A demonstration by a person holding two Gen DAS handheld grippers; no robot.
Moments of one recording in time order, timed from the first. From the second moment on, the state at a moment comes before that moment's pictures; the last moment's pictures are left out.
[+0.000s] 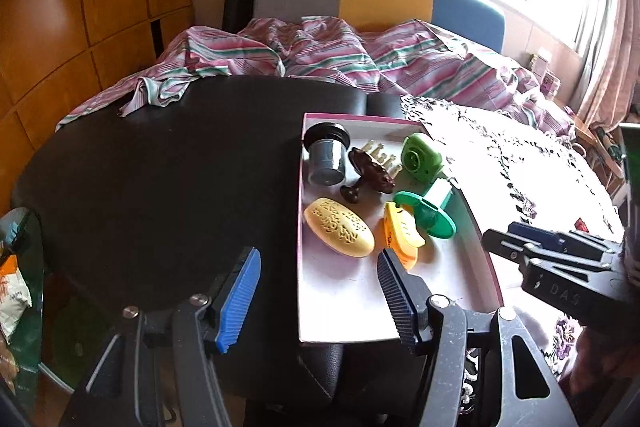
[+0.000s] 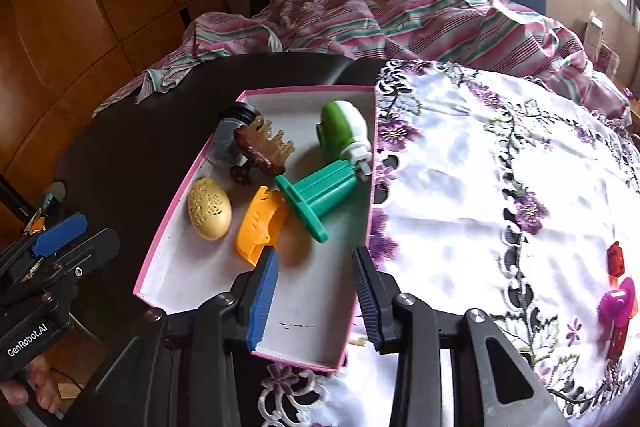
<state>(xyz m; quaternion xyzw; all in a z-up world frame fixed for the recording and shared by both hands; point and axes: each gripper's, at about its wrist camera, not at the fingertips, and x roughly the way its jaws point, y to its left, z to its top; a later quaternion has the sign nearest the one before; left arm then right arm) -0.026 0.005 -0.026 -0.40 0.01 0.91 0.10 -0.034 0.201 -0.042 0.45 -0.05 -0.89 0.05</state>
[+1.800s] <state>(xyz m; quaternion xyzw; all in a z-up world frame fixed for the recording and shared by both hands) -0.021 0.345 -0.078 -0.43 0.19 0.75 0.47 0.098 0.575 -0.055 0.34 -0.38 -0.81 -0.28</state>
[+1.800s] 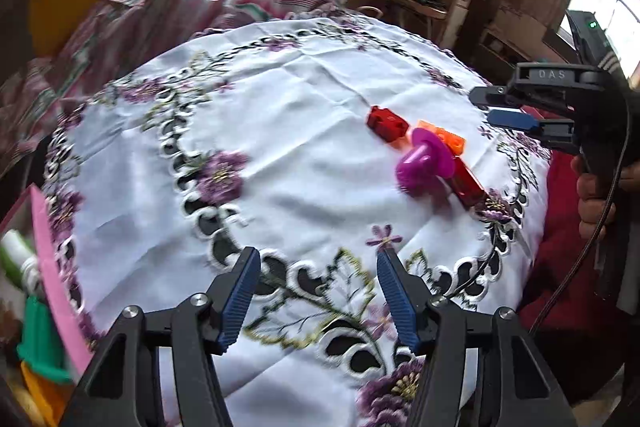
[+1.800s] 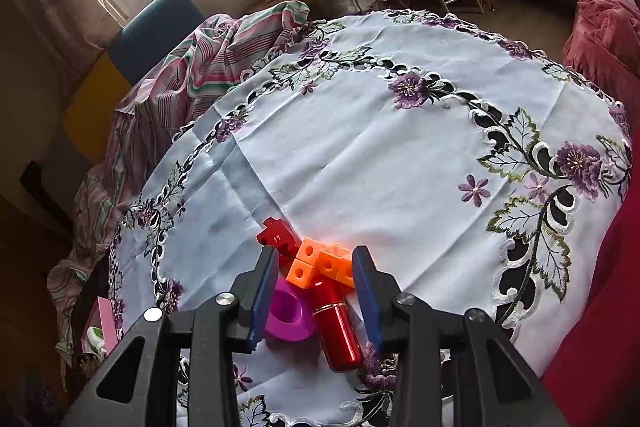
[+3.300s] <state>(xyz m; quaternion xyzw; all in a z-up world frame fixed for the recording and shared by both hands) -0.022 0.373 -0.084 -0.42 0.18 0.75 0.48 0.066 0.560 -0.090 0.46 -0.36 -0.78 -0.23</state>
